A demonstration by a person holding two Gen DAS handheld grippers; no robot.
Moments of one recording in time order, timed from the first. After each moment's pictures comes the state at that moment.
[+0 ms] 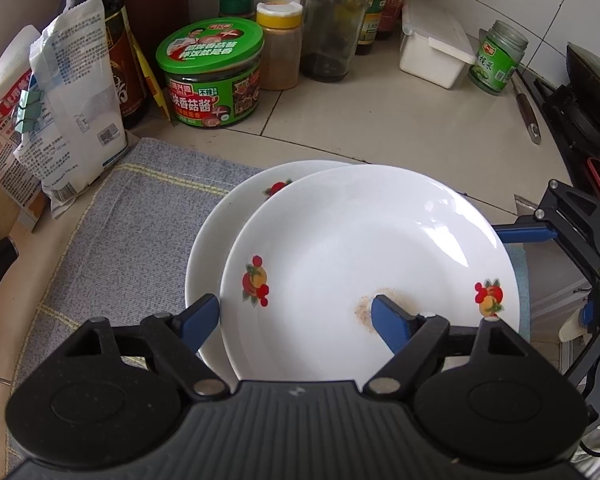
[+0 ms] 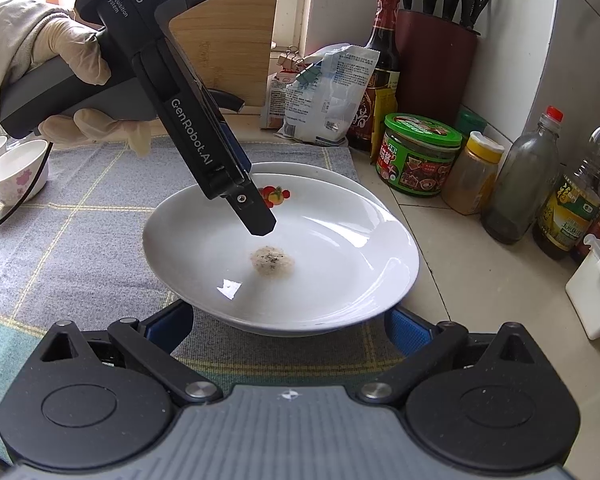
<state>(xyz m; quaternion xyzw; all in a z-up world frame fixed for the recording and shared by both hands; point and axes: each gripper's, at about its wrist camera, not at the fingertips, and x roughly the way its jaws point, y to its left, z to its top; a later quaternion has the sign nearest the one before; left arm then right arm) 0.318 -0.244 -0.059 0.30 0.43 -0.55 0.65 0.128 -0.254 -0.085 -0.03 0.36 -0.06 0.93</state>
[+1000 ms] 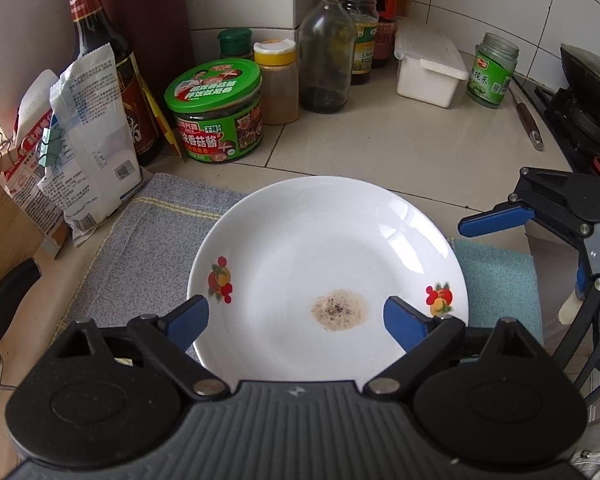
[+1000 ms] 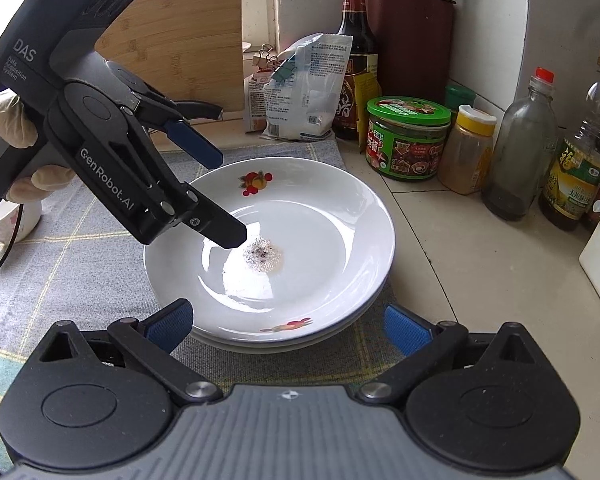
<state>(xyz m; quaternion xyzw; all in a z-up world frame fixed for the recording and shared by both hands) 0.294 -0.228 -0.052 0.29 0.36 -0.55 0.69 0.138 -0.280 -0.084 0.04 0.37 -0.06 0.93</state>
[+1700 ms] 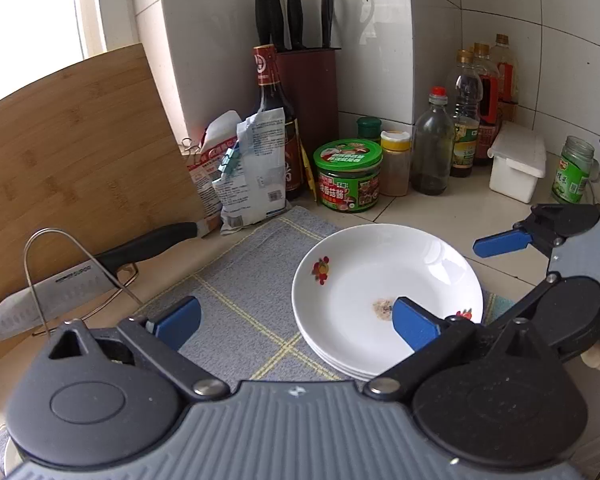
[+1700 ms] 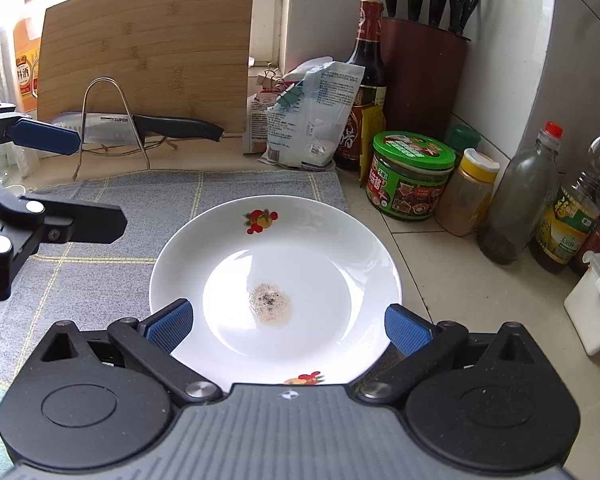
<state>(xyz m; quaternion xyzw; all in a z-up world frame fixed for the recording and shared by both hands) 0.228 -0.128 -0.010 0.19 0.27 -0.38 0.86 0.161 -0.262 -0.064 -0.01 0.36 -0.08 0.93</state>
